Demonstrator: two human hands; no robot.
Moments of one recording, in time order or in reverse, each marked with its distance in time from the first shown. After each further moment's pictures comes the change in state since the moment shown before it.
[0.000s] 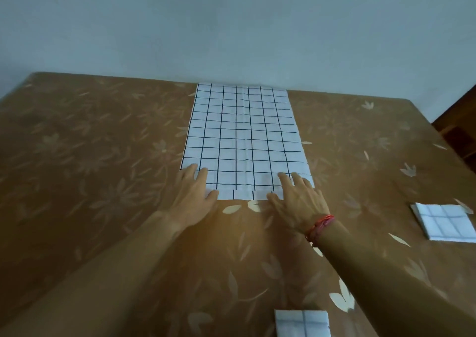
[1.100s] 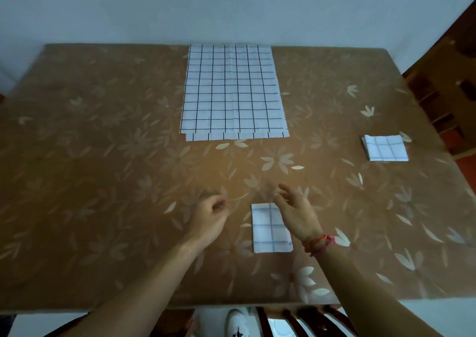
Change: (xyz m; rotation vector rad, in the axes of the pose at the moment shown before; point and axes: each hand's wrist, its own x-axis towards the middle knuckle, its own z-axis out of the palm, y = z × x) left_hand -0.220 0.110 -0.020 -0.853 -0.196 -0.438; right_hand -0.213 0.016 -0.012 0.876 -0.158 0.308
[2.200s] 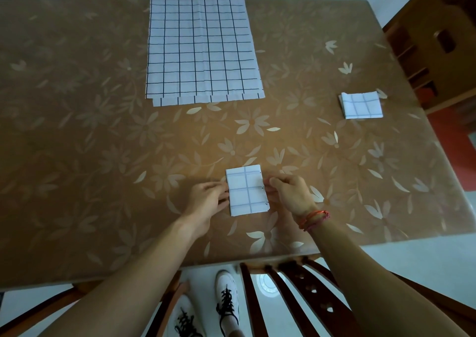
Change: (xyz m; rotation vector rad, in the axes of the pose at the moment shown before) left_hand -0.022 -0.008 0.060 -0.455 -0.042 -0.352; right_hand -0.013 0.062 -0.013 0.329 0.004 0.237
